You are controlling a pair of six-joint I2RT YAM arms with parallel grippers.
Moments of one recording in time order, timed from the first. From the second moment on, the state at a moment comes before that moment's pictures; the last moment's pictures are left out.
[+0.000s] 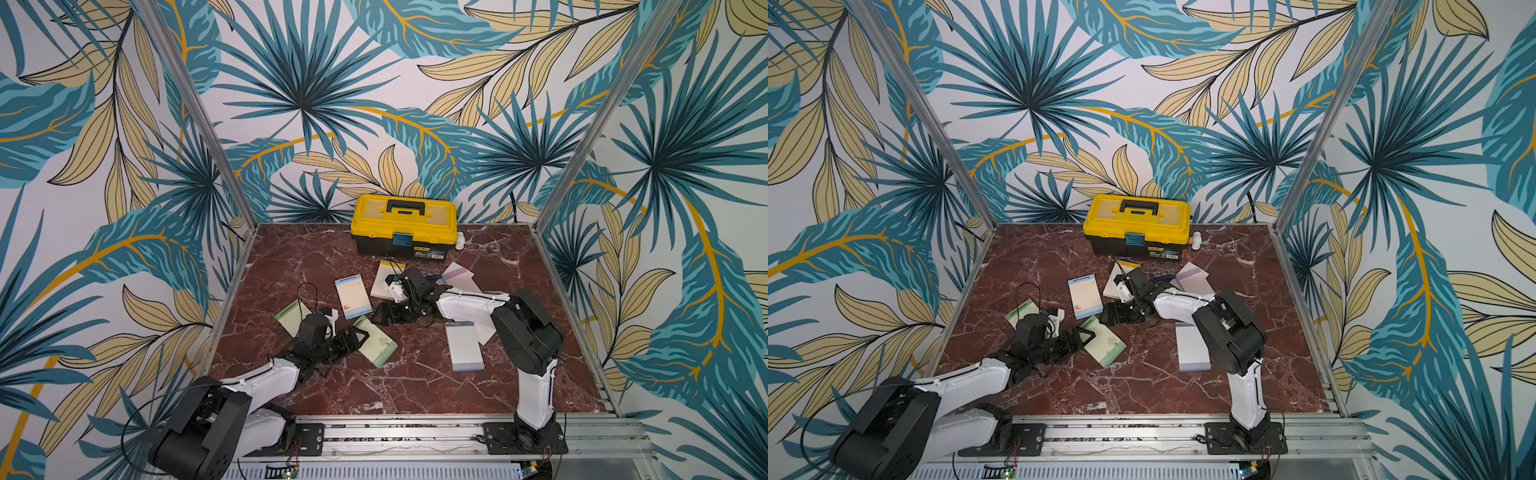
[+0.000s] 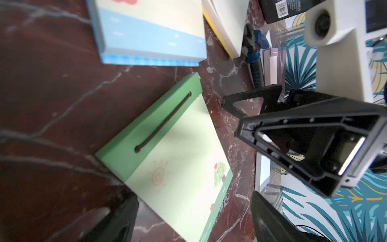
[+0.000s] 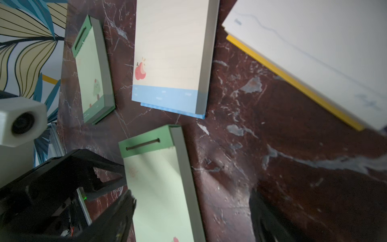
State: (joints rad) left arm -0.36 1.31 0.29 0.34 0.47 -0.90; right arm 0.67 1.98 1.20 -0.16 -0.43 0.47
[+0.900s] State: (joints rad) left arm -0.54 1.71 0.37 0.81 0.65 -1.01; right arm 0.67 1.65 0.96 -0.46 -0.18 0.70
